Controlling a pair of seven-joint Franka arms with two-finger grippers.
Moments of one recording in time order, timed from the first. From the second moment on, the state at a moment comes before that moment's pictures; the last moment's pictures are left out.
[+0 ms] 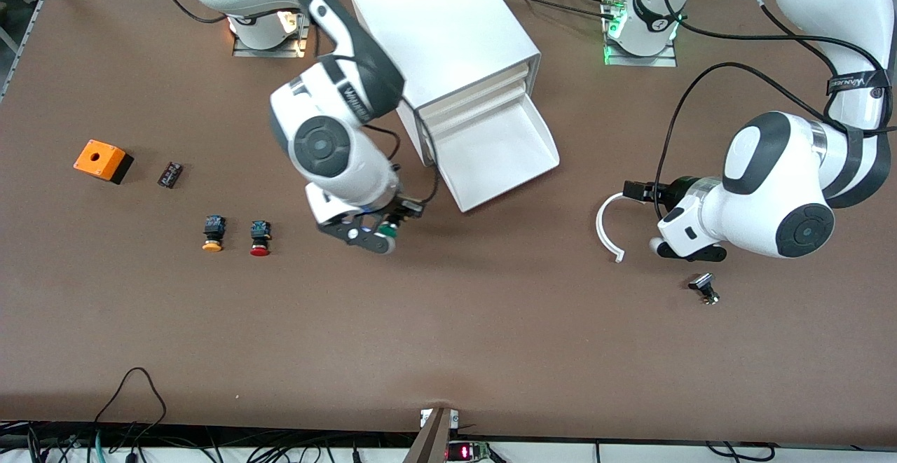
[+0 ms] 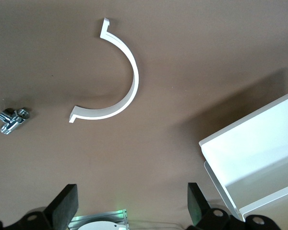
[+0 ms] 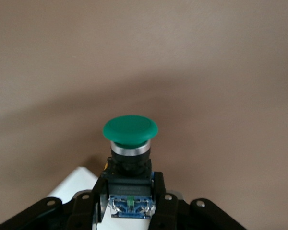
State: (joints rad) left arm 0.08 0.53 -0.28 -1.42 -0.09 1.45 -0.13; right arm 0.48 0.68 0.08 -1.16 0.11 1.76 0.77
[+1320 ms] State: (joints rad) left arm -0.17 0.64 -0.28 -1.53 -0.02 1.83 -0.73; right arm 0.41 0.56 -0.12 -1.88 0.14 2.34 0.11
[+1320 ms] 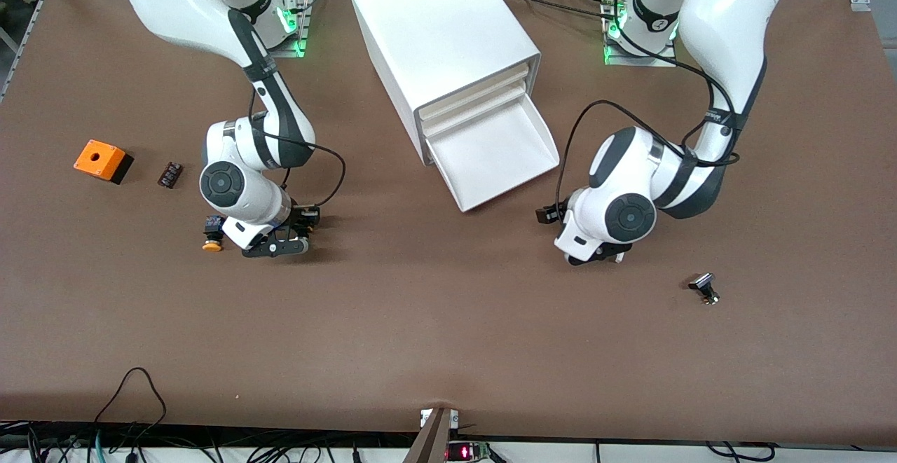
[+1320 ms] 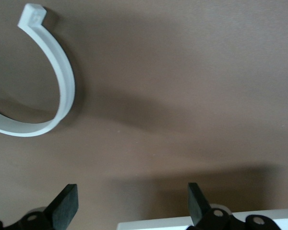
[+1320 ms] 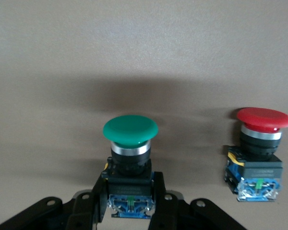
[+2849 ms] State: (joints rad) left arm -0.21 0.65 -0.28 -1.64 -0.02 1.95 -0.79; right arm 0.18 0.24 -0.02 -1.75 0.03 2.07 0.11
